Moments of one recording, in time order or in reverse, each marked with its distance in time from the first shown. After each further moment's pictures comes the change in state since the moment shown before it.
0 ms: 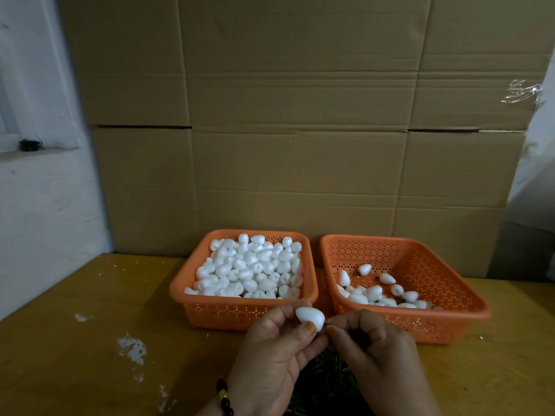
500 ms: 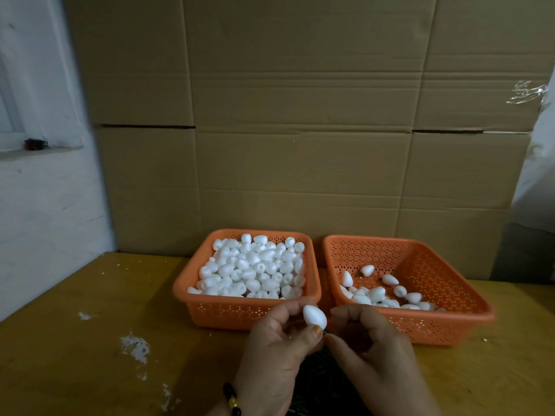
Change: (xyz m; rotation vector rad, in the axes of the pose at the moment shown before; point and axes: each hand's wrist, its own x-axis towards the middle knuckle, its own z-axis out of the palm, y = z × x) left_hand 0.006 -0.006 -0.004 0.209 0.005 0.175; right_hand 0.000 0.004 0.003 0.010 -0.060 0.040
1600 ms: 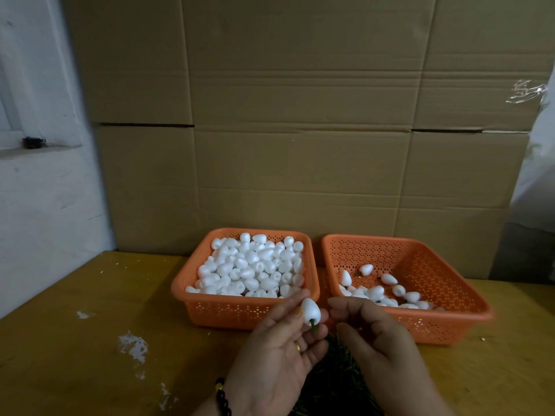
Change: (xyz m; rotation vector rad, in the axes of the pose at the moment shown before) left_hand -0.008 0.018 0.006 -0.223 -0.026 -0.279; right_hand 0.006 -0.003 -0.005 0.258 -0.080 -0.001
